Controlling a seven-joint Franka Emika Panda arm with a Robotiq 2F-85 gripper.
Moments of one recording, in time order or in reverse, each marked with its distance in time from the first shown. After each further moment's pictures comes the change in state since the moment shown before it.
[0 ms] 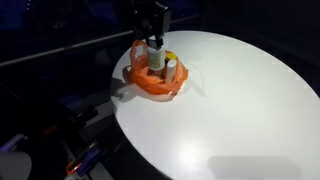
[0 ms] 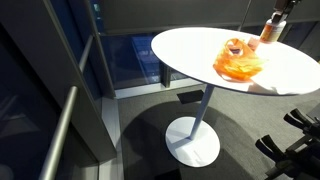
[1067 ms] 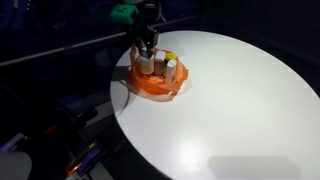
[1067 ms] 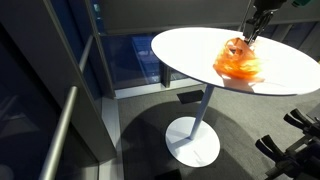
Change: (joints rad) arm 0.074 0.207 0.039 0.019 0.048 0.175 -0.003
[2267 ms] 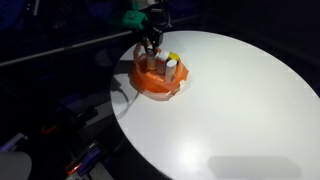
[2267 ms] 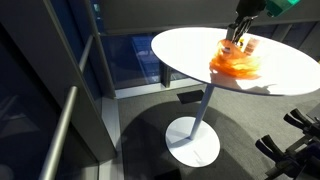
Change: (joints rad) arm 0.028 0.137 -0.006 0.097 0.000 0.116 0.000
